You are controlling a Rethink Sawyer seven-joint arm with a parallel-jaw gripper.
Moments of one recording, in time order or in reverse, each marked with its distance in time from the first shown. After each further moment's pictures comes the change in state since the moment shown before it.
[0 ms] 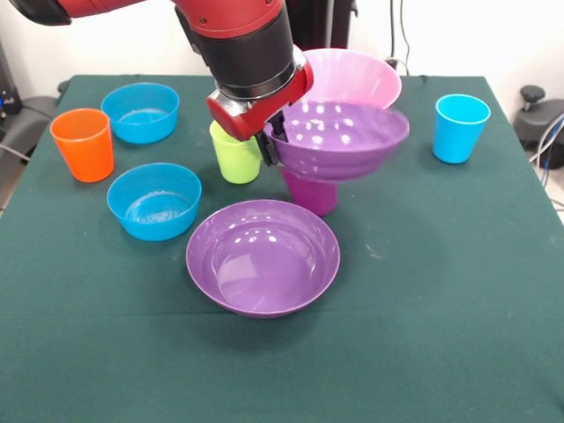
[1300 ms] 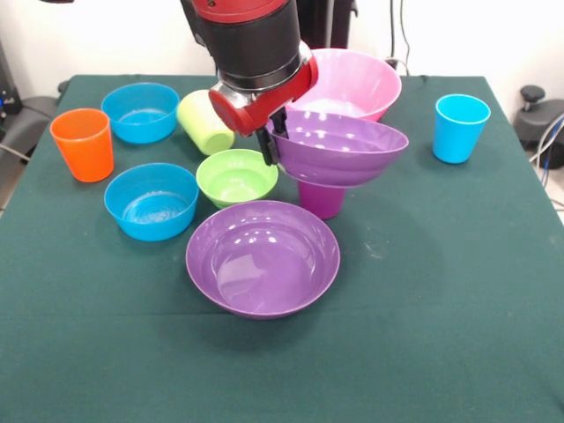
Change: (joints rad) arm 0.020 -0.037 -0.007 0.000 -0.006 -0.023 0.000
